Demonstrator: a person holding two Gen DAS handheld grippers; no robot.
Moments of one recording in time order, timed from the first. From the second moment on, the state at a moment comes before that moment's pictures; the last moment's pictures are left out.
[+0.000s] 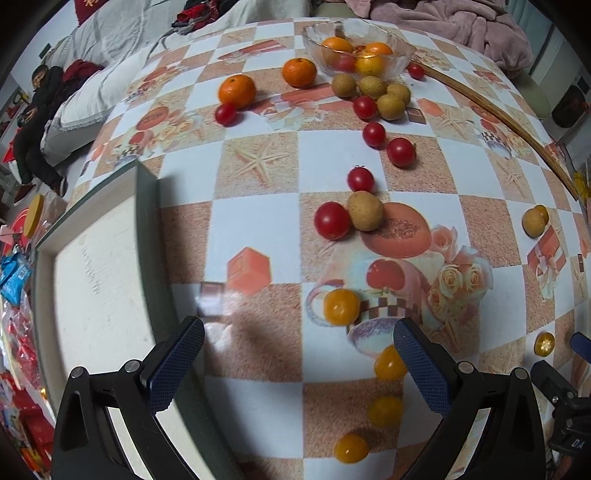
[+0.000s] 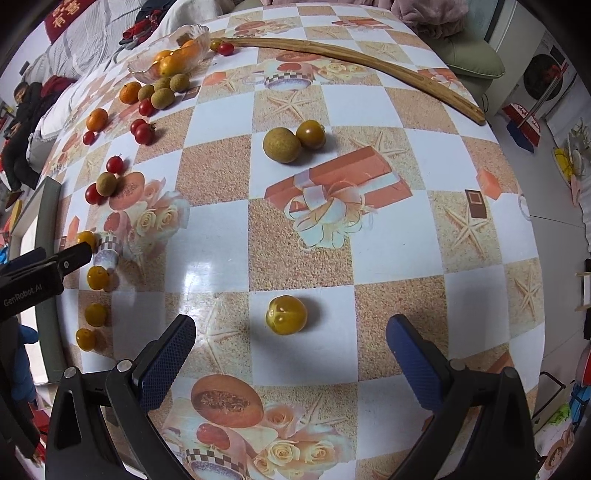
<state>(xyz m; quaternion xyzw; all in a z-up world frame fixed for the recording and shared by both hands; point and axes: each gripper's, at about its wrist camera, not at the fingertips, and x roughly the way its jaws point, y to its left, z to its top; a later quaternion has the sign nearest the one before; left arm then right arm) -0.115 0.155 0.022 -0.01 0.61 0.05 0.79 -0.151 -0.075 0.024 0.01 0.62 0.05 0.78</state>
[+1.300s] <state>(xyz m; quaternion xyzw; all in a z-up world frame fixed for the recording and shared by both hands) -0.154 0.208 0.066 -0.08 0.57 0.03 0.82 -0.143 0.003 0.061 0.00 0.60 0.17 0.78</state>
